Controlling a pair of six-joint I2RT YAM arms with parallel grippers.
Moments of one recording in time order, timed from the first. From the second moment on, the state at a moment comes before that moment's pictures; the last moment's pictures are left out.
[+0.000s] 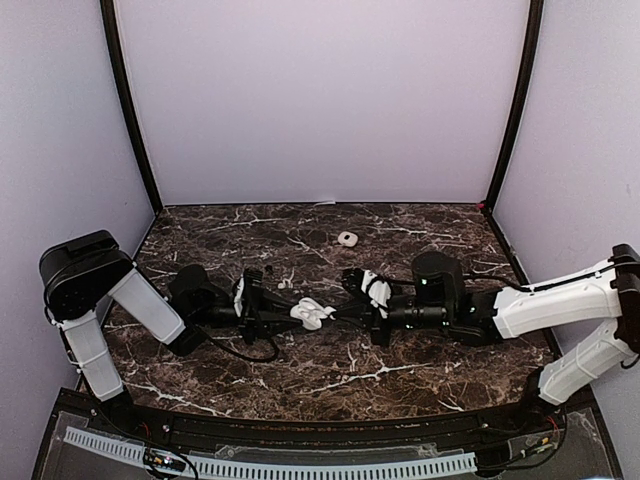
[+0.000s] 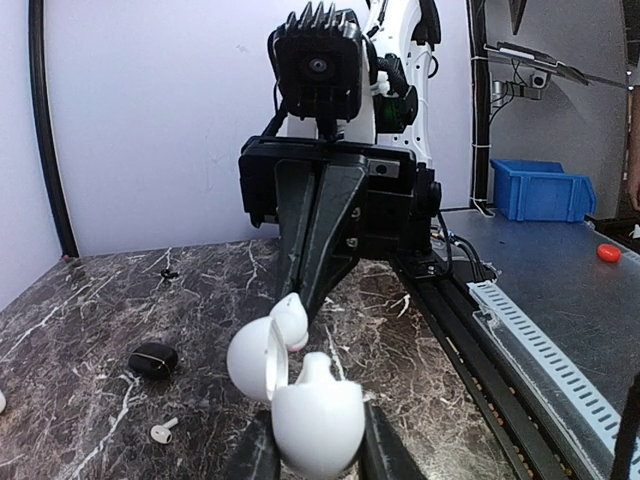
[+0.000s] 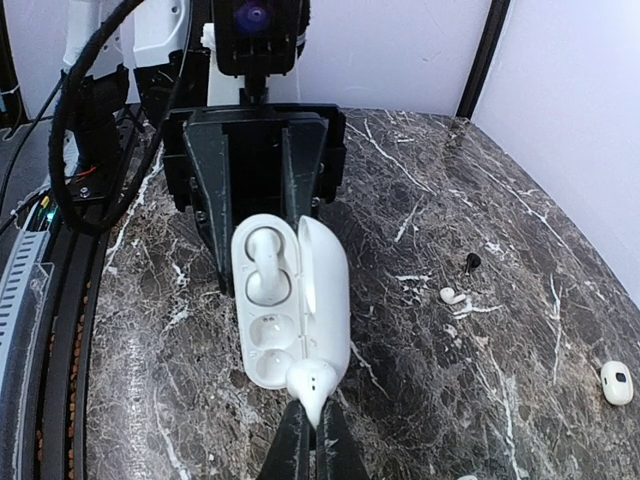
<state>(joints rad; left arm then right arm) -0.72 1.80 0.47 1.42 0.92 -0.01 1.01 1.38 0.64 0.40 -0.28 -0.24</state>
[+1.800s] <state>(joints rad) -0.72 1.82 0.47 1.44 0.90 -0.04 1.04 1.36 0.66 0.39 -0.20 -0.27</state>
